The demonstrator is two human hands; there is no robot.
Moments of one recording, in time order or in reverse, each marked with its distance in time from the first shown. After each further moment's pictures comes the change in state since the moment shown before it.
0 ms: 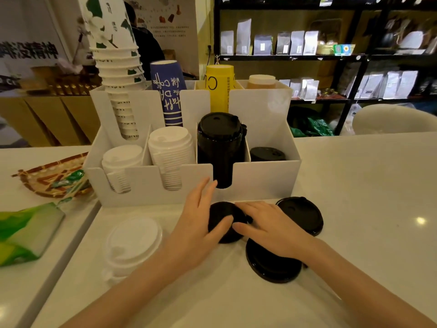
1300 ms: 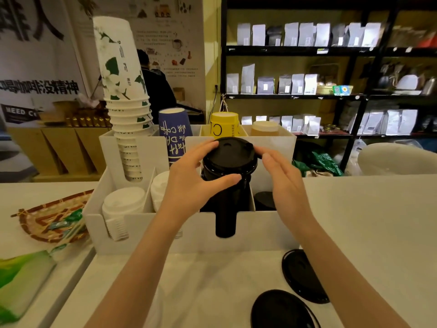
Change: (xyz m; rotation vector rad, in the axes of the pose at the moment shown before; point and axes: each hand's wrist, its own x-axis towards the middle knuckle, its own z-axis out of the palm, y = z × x) left_hand 0.113 0.043 -0.076 -0.174 0.348 0.046; right_hand 0.058 -0.039 -0.110 0.798 0.713 -0.198
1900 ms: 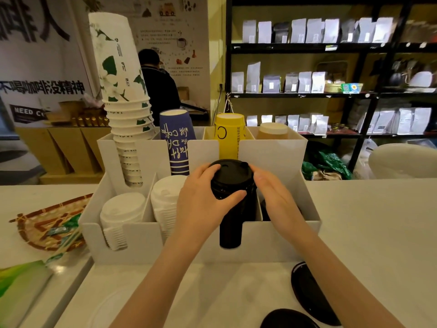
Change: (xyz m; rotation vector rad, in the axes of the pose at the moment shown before) left_hand 0.000 -0.029 0.032 0.261 0.042 -0.081; right_hand 0.012 0.051 0.010 -0.070 -0.167 0.149
